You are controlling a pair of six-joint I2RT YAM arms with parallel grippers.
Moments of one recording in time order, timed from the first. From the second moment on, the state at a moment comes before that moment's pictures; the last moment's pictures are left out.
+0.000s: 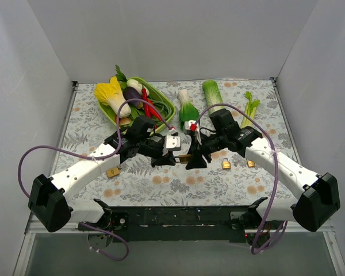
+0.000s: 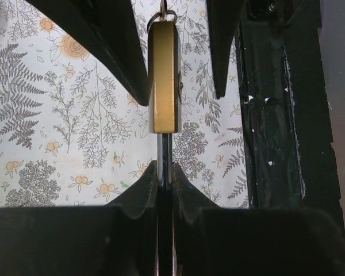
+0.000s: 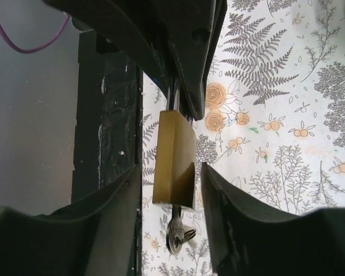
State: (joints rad) left arm -0.72 1.27 1.02 -0.53 0.75 0.57; right arm 0.65 1.27 1.05 -0.61 -0.92 -0.39
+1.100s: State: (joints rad) left arm -0.54 1.22 1.03 -0.68 0.80 0.57; right arm 0.67 1.25 1.05 -0.58 -0.85 -0.32
